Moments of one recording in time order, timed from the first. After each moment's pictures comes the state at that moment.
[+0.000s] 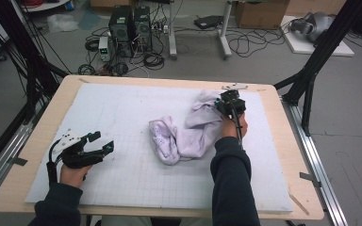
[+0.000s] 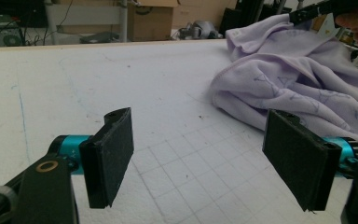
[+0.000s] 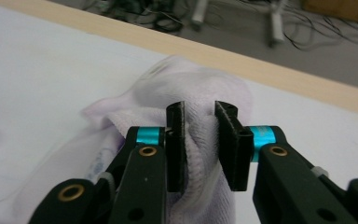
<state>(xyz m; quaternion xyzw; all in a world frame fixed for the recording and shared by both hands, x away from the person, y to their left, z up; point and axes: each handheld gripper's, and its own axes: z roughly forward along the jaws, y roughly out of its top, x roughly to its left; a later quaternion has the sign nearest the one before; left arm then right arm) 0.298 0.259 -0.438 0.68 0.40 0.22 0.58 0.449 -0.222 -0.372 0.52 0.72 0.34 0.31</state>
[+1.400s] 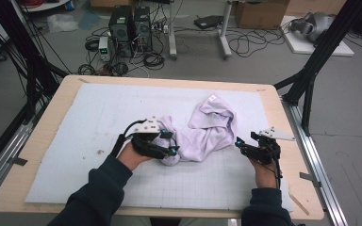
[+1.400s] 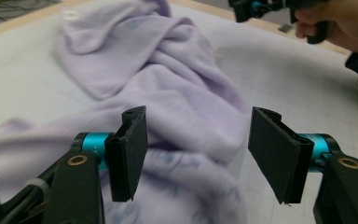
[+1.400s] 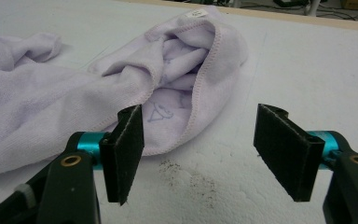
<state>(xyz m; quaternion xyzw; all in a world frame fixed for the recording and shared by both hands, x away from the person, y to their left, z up) 0.346 0.066 -0.400 0.83 0.19 0.06 0.52 0.316 -0.315 -0.415 0.49 0.71 0.44 0.26</state>
